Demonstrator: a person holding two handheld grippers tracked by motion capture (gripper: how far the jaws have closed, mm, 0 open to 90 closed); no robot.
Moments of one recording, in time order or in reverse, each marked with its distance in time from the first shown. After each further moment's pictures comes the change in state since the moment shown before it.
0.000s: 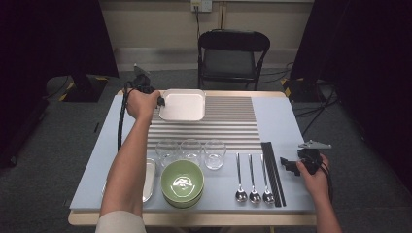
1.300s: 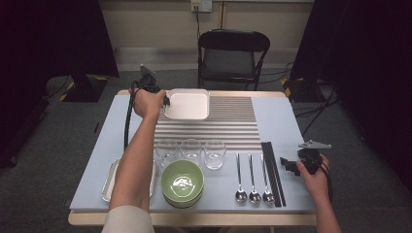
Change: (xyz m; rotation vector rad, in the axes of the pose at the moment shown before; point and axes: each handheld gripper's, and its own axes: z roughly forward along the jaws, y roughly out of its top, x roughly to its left) left arm -0.011 0.004 0.017 0.002 0.000 -0.009; right arm 0.000 0.000 0.000 0.000 -0.004 -0.001
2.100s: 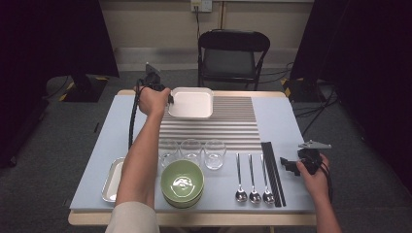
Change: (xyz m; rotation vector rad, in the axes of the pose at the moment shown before) left arm -0.010 0.005 0.012 0.004 0.003 0.013; right arm 0.000 0.000 0.000 0.000 -0.001 0.000
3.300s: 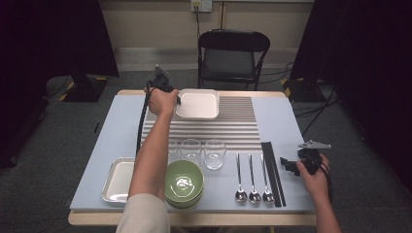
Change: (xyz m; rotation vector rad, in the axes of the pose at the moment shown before) left arm -0.011 0.002 0.032 0.007 0.006 0.001; right arm 0.000 0.000 0.000 0.000 0.003 0.000
